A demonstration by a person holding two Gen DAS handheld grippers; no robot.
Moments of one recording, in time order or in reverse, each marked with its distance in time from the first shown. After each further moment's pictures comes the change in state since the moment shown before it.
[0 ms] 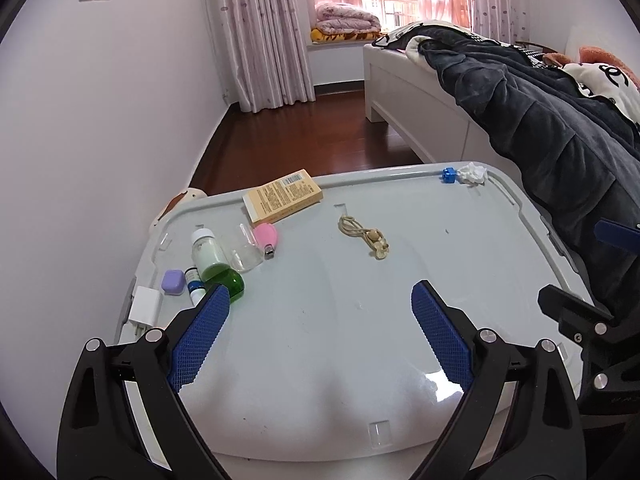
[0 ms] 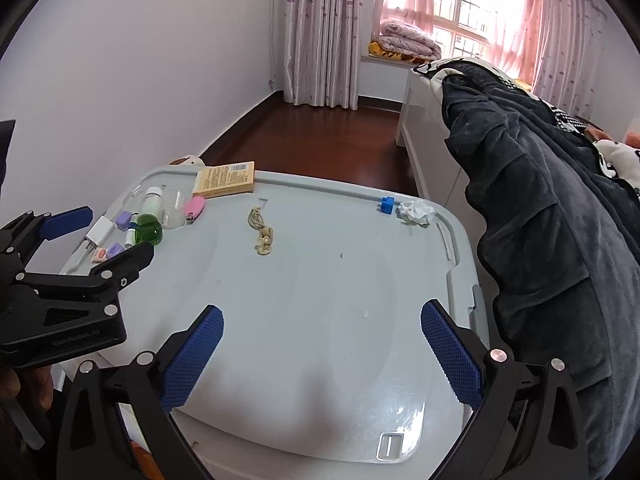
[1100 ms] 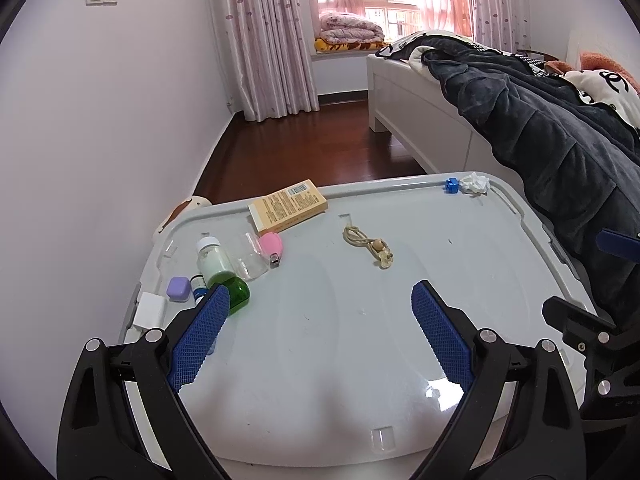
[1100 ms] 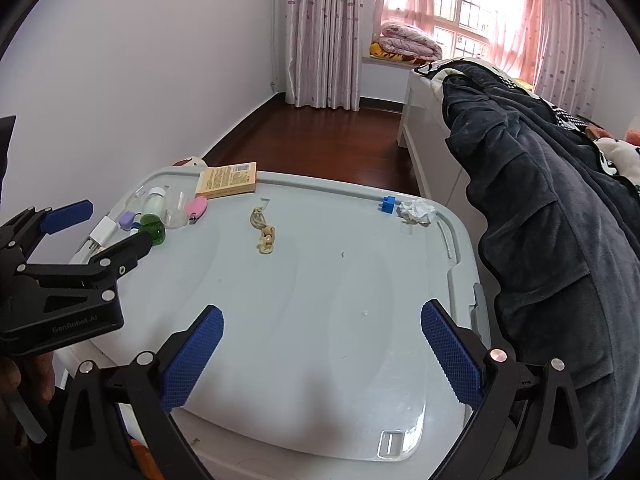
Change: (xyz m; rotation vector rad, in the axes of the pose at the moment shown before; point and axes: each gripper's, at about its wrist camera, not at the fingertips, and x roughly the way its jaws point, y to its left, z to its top) left arm -0.005 0.004 0.001 -0.009 -0.042 0.013; right arm -0.003 0.002 -0.002 -0.008 -0.005 0.009
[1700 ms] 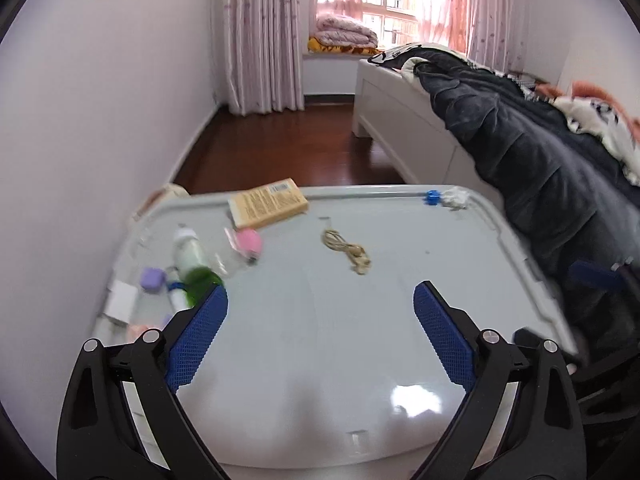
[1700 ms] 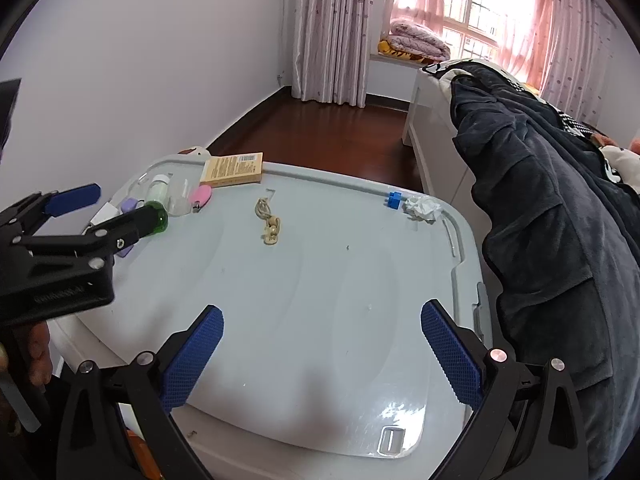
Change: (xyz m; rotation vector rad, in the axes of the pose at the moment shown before) left arm 0.003 0.016 0.002 -0.103 0.003 -0.130; right arm 0.003 0.009 -0.005 -0.035 0.018 -0.005
